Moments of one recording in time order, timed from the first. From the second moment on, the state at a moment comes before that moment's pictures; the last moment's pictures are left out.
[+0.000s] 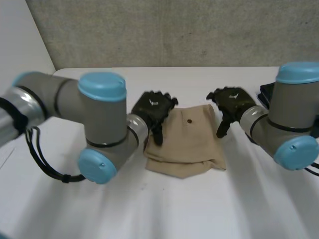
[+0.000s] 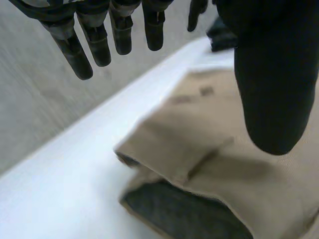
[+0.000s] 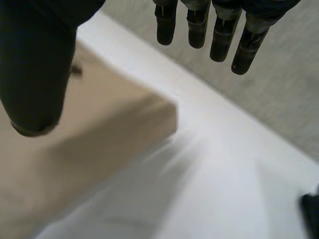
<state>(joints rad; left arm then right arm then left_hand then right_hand) 4.03 -2.30 -0.99 3.02 -1.54 3.38 1.94 -0.95 1.19 0.08 1.42 2.82 0.22 0.22 0.23 0.22 0.05 0.16 0.22 0.19 0.24 0.07</state>
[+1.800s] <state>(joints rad) 4.16 -1.90 -1.19 2.91 -1.19 3.15 2.11 -0.79 1.37 -0.40 1.47 2.74 0.22 0.22 0.23 0.22 0.05 0.84 1.15 1.10 1.15 0.80</state>
